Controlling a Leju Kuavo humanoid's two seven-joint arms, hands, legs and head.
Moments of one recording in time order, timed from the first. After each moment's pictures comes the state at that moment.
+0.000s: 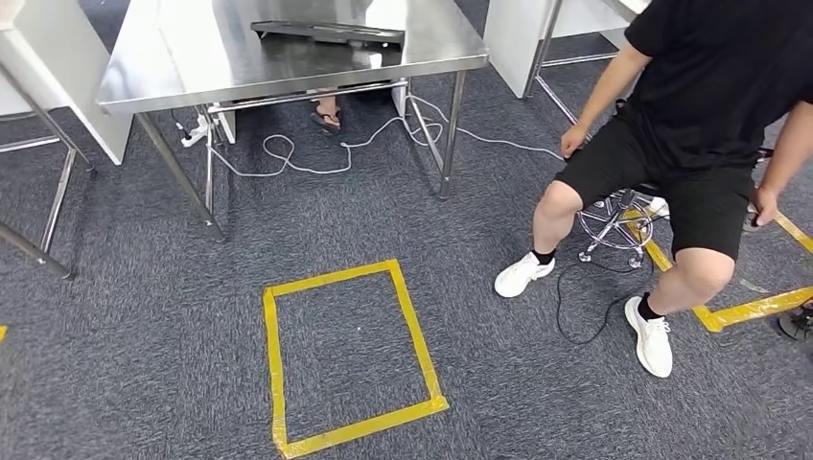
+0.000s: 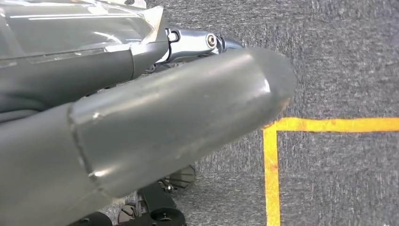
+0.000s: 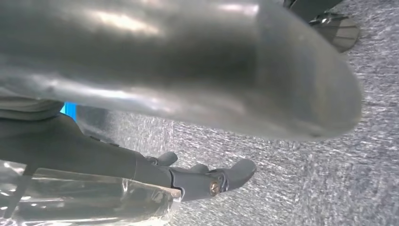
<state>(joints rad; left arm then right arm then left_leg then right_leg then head) -0.07 0.00 -0.42 -0.16 0.55 0.33 -0.60 -0.06 0.02 0.26 -0.17 0.10 -0.26 0.11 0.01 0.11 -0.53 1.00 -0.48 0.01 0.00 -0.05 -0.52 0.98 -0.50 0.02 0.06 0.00</state>
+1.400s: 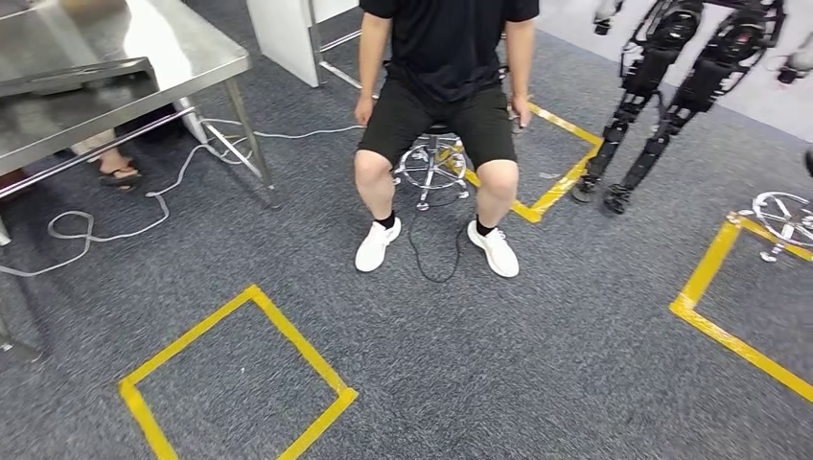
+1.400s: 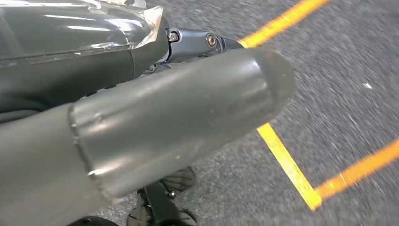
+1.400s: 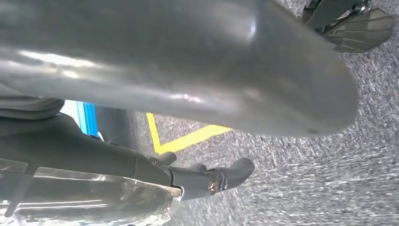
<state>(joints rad) -0.06 0.01 -0.42 -0.16 0.55 0.35 -0.60 -0.06 0.04 0.26 -0.17 0.11 -0.25 0.13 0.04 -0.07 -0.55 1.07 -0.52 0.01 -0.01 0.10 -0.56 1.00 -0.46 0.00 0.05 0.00</state>
